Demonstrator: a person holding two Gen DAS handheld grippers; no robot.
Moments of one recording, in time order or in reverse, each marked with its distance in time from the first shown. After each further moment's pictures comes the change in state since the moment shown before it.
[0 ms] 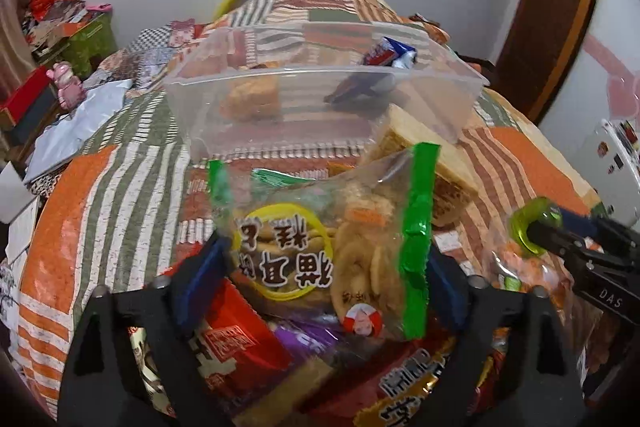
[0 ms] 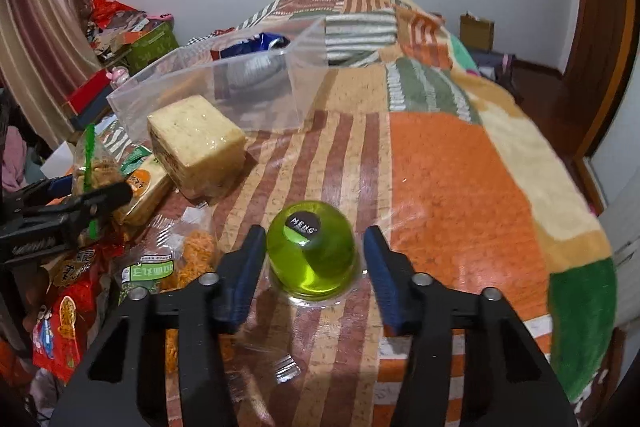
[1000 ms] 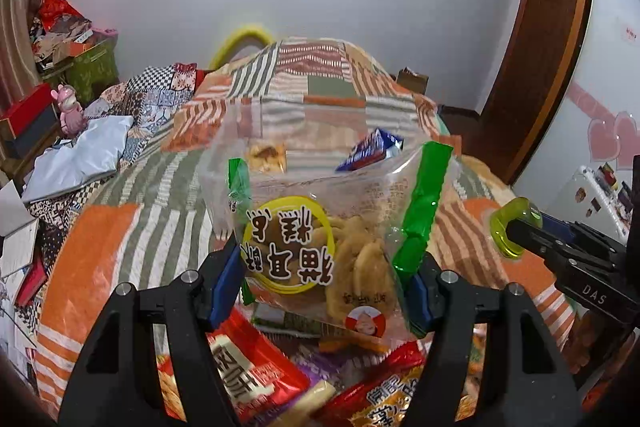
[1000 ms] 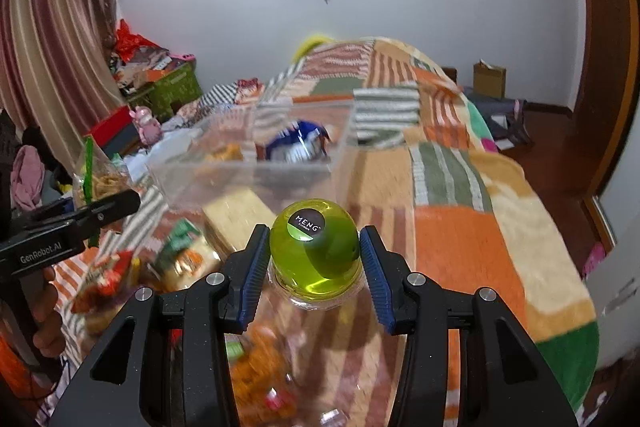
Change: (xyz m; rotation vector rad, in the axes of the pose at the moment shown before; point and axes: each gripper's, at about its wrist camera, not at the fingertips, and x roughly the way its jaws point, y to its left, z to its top) left arm -0.060 0.019 0.043 -0.037 -0.181 -0.062; right arm -0.035 0.026 0.054 -0.042 -0.184 0.046
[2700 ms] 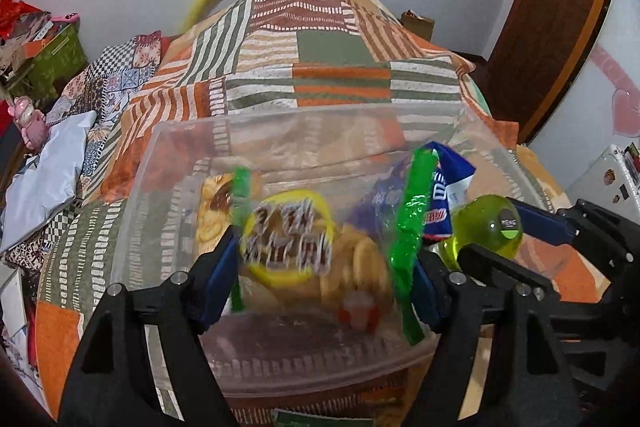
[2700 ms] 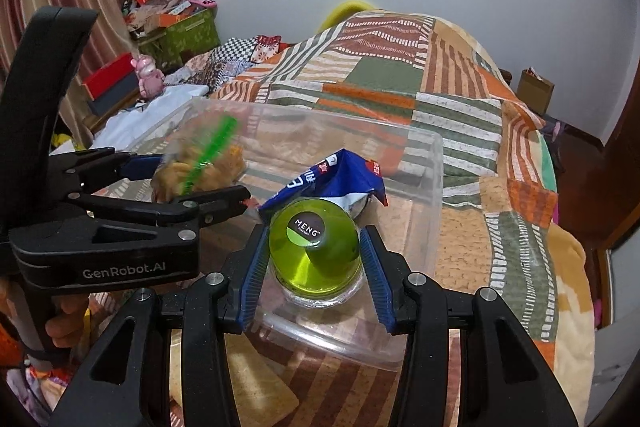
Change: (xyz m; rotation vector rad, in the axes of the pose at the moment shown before) left arm 0.170 0.005 0.072 0.082 0.239 0.000; right arm 0.132 0.026 0.060 -0.156 0.177 0.039
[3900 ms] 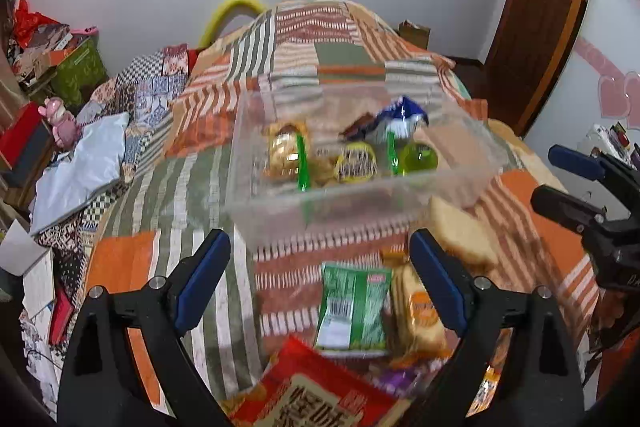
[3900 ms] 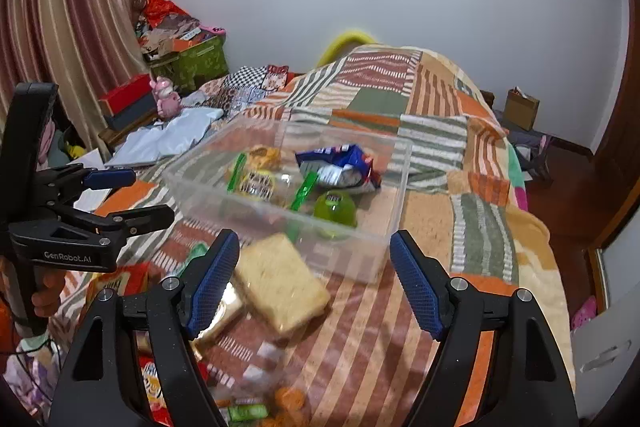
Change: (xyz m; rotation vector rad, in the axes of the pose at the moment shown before) left arm -0.112 0.020 -0.077 0.029 -0.043 0.031; right arm -0.088 0.017 -0.035 0.000 -0.103 -0.006
